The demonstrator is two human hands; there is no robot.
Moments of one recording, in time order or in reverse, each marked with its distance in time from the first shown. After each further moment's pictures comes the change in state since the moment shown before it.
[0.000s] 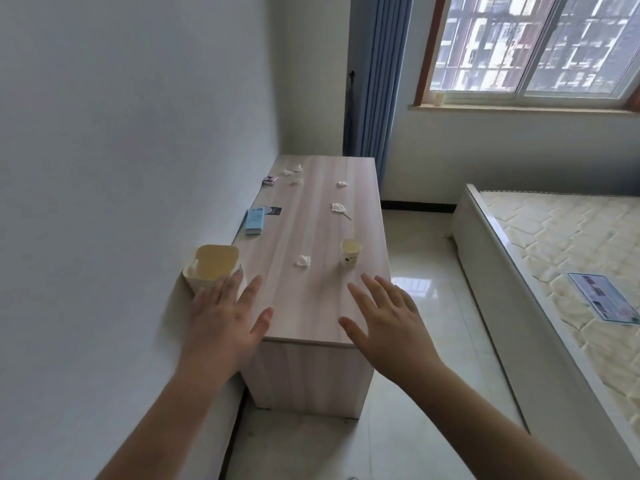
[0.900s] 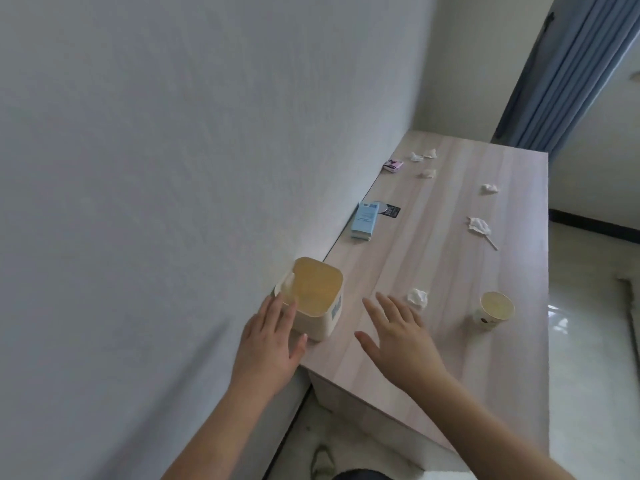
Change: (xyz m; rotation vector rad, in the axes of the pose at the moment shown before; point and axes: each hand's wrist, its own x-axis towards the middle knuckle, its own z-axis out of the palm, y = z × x) left_hand 0.120 -0.148 0.107 -0.054 -0.134 -0.309; right_hand 0.262 -0.088 0.133 0.109 -0.283 -0.308
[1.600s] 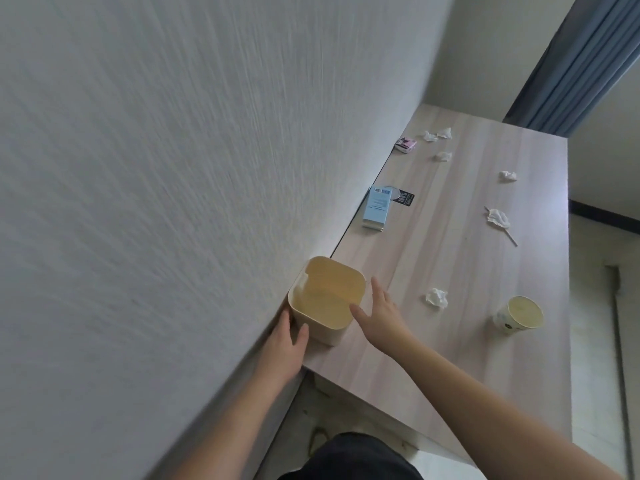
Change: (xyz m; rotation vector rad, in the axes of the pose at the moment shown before) left_hand 0.061 -0.041 0.062 -0.705 -0.300 -0.439; right_hand 0.116 -0.027 0.059 0.553 -0.203 0.394
